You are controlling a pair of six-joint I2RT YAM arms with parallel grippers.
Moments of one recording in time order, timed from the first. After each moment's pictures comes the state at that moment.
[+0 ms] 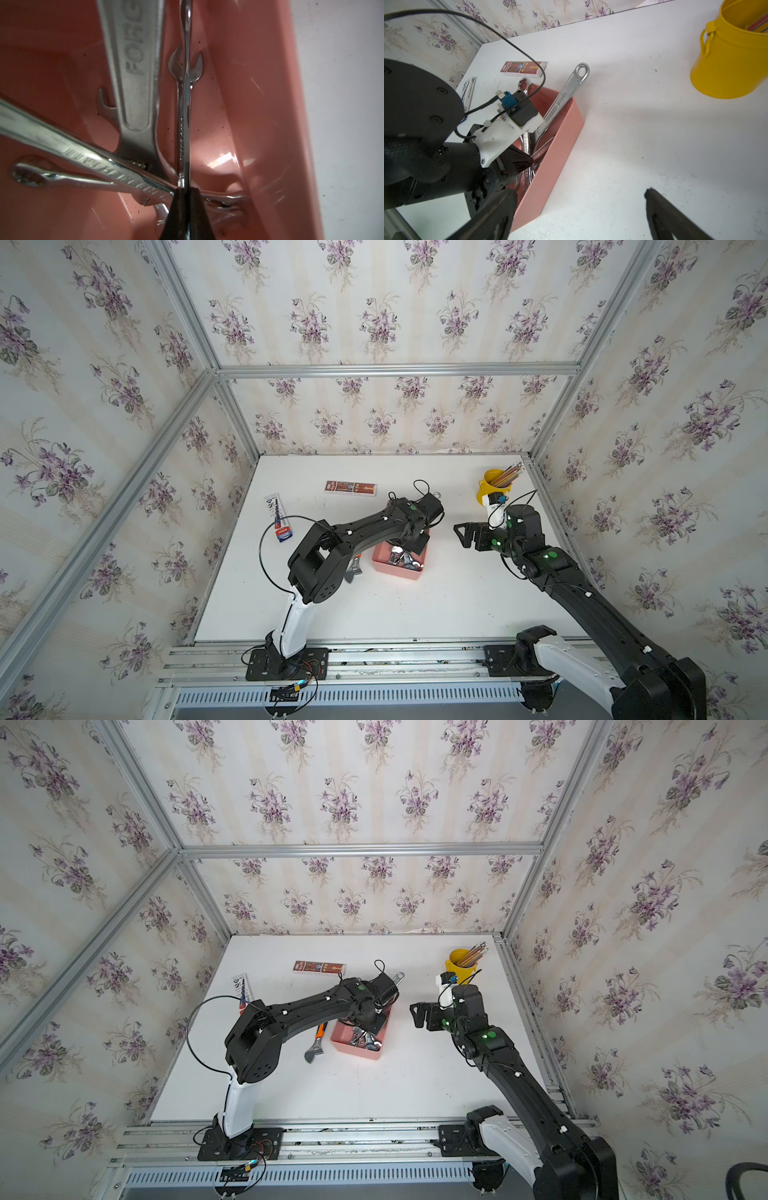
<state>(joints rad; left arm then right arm) -0.84 2.09 1.68 -0.94 -0.13 -0.28 0.30 0.98 0.69 -0.35 -0.23 0.29</state>
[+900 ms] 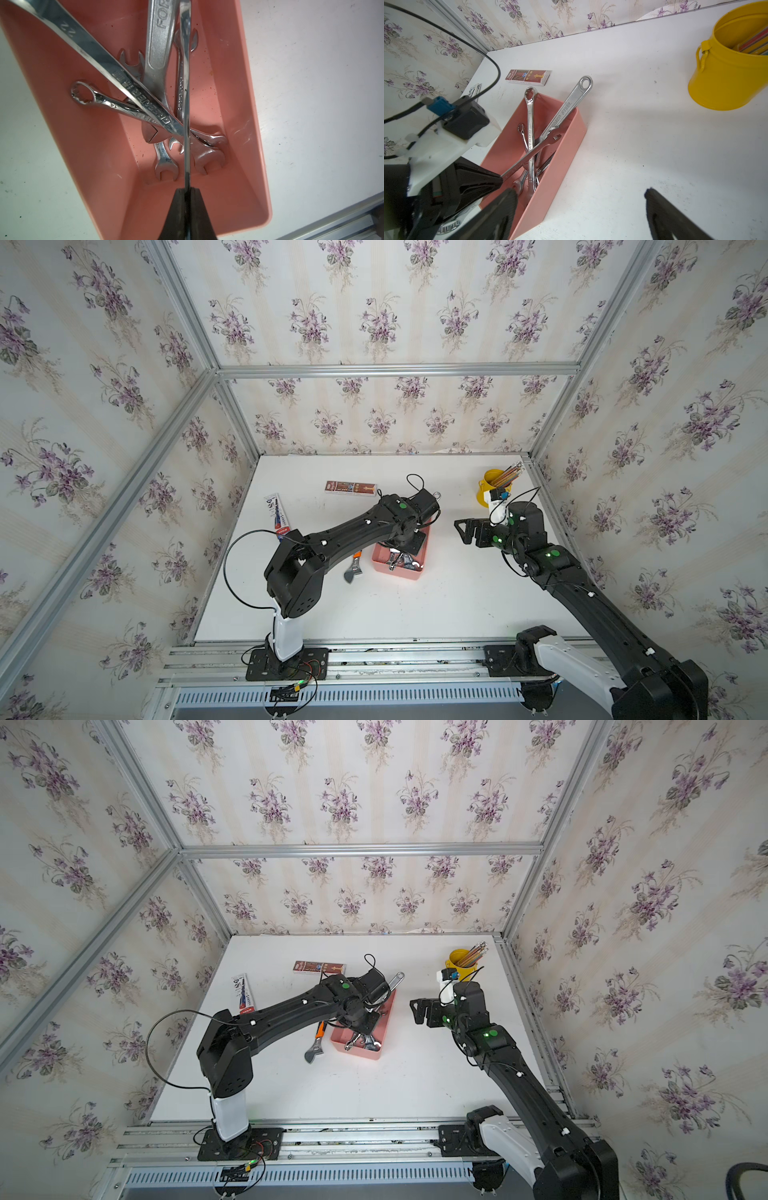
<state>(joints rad) -0.86 1.89 1.64 -1.06 -0.09 -0.37 0.30 0.98 0.73 -0.35 -0.23 0.29</state>
